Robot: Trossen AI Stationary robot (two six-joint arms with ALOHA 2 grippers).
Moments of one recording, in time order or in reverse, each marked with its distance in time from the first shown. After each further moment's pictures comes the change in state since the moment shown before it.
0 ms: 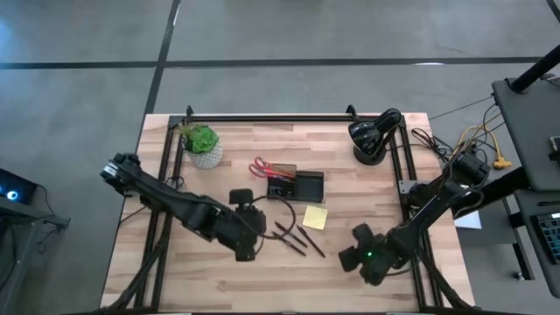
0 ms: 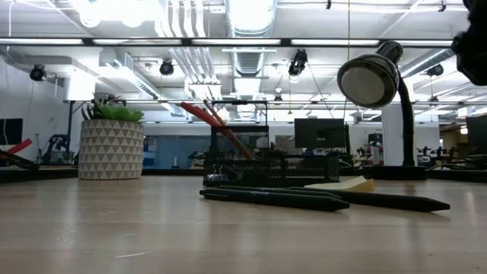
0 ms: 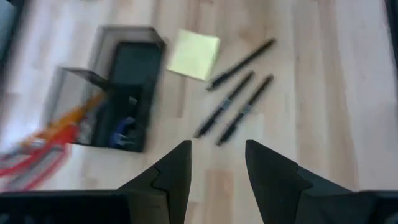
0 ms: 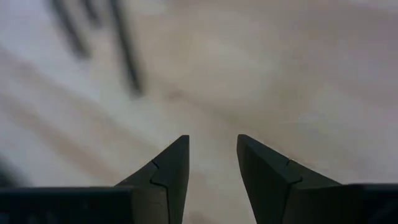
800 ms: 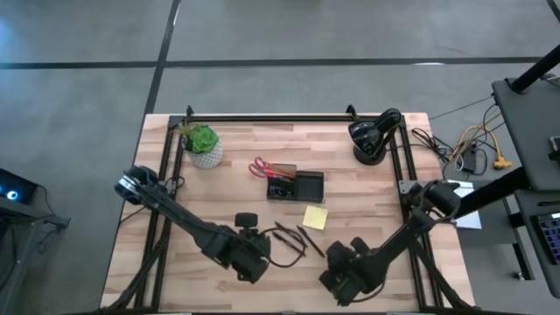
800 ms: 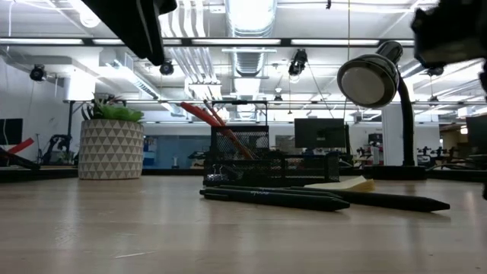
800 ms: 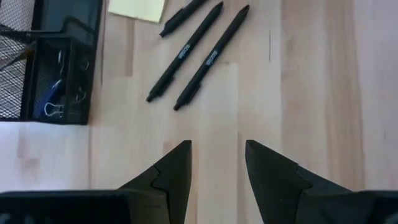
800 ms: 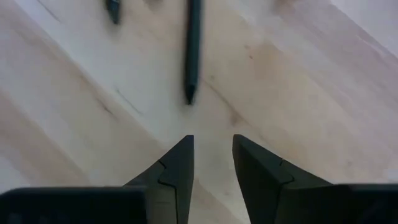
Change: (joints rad) left arm -0.081 0.174 -0.070 0.050 0.054 -0.088; right arm -0.057 0.398 0.441 -0.298 0.038 -0.392
